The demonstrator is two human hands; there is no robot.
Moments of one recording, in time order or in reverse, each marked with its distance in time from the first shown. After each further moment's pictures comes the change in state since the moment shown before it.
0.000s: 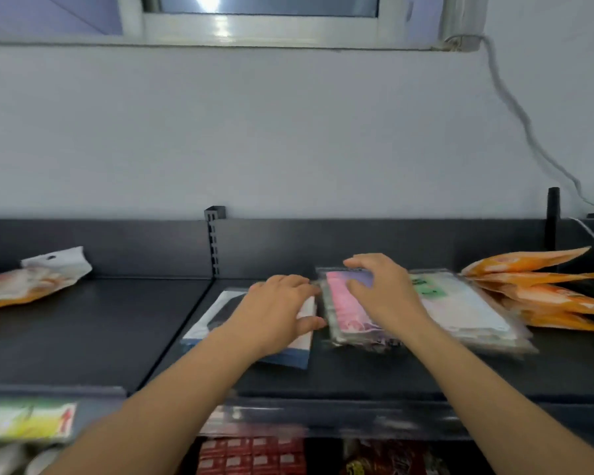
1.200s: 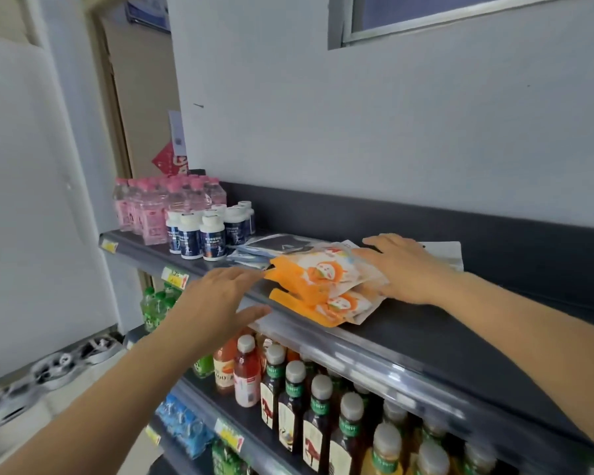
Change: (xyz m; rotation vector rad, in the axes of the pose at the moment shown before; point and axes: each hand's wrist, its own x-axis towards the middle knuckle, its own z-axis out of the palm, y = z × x) left_hand -0.441 -0.476 -0.132 0.219 0.010 -0.755; right_hand 0.053 -0.460 0.407 -0.510 -0.572 -0.776
